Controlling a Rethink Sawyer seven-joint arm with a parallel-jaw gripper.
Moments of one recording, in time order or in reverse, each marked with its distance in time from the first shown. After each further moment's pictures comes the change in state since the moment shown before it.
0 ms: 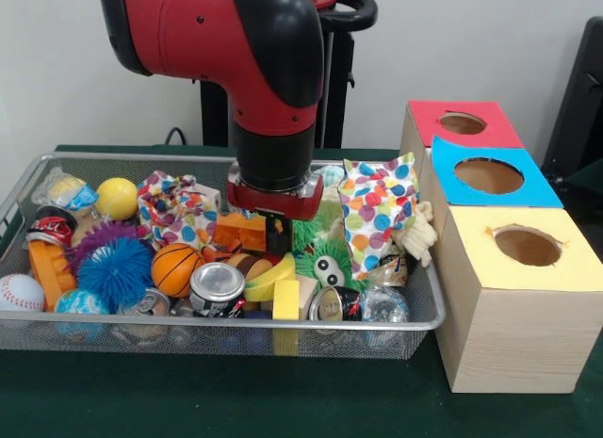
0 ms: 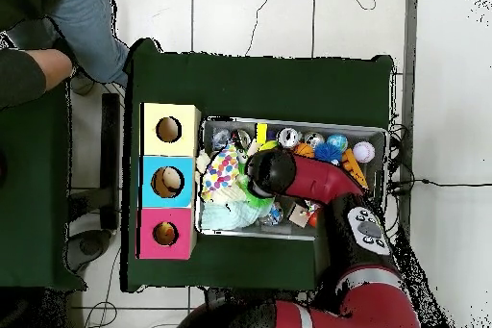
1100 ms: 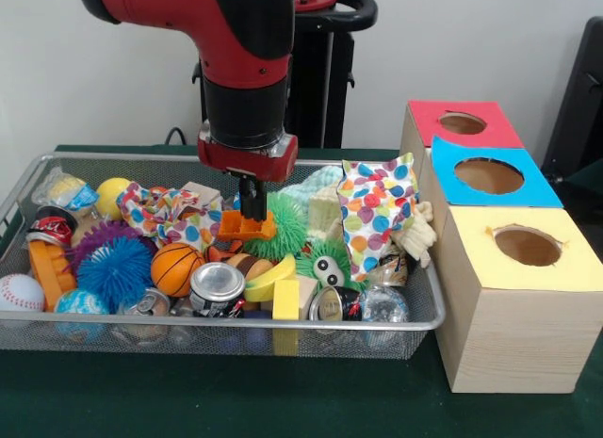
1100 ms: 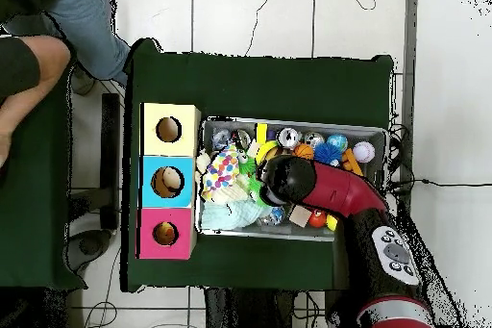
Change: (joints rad) arm -0.045 -0.106 -0.012 0.066 0.001 0.048 0.000
